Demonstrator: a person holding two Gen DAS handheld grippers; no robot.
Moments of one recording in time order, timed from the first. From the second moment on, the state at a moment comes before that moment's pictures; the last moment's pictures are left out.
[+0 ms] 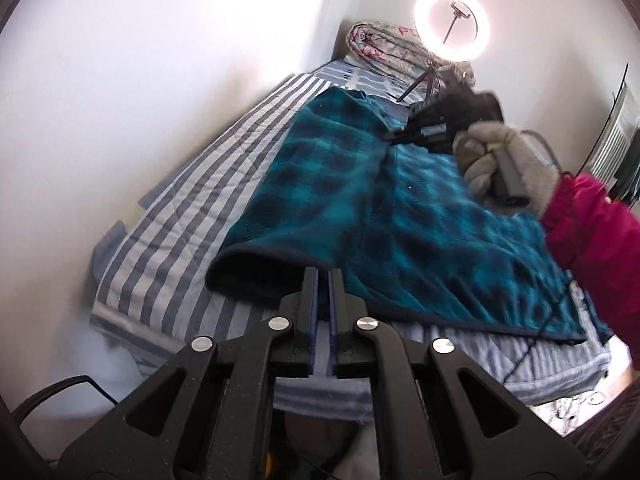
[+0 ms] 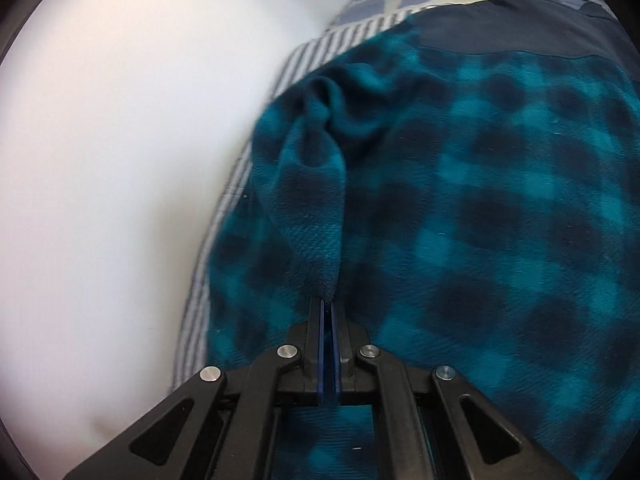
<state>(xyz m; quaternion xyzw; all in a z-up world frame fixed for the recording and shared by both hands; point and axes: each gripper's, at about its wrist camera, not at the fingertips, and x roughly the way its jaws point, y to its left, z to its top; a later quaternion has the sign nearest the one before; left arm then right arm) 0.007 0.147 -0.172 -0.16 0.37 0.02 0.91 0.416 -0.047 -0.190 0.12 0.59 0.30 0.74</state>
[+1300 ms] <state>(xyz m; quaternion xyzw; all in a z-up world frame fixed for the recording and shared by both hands) 0.052 0.250 -0.231 -0.47 0.42 0.09 0.77 0.377 -0.012 -0.199 -0.02 0.57 0.29 0.77</state>
